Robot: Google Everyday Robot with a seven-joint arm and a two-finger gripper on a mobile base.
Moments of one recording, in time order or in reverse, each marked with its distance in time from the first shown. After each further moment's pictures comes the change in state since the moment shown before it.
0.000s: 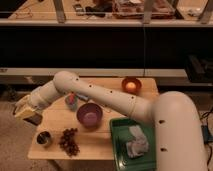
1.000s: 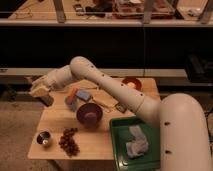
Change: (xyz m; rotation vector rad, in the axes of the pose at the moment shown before) arm 0.006 0.068 -0.070 -0.122 0.058 0.074
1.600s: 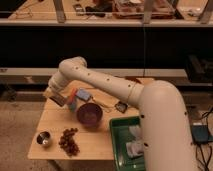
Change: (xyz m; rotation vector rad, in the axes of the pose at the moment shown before) arm -0.069 0.076 0.004 -0.224 -0.286 0.189
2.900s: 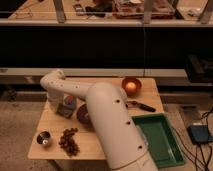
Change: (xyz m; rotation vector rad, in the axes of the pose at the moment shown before) arm -0.145 0.053 0.144 -0.180 -0.632 0.230
